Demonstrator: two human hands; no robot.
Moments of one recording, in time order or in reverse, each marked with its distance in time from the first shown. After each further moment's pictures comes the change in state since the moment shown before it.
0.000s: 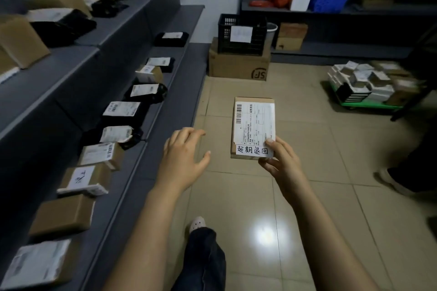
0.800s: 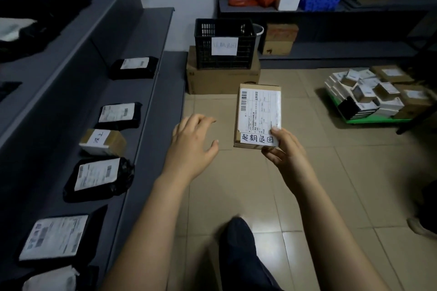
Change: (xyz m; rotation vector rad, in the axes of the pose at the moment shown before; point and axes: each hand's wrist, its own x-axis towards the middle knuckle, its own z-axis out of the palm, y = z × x) left_hand 0.481 -0.108 0.114 -0.045 -0.061 0.157; right_hand 0.442 -0.121 0.119 0.030 0.104 -0.014
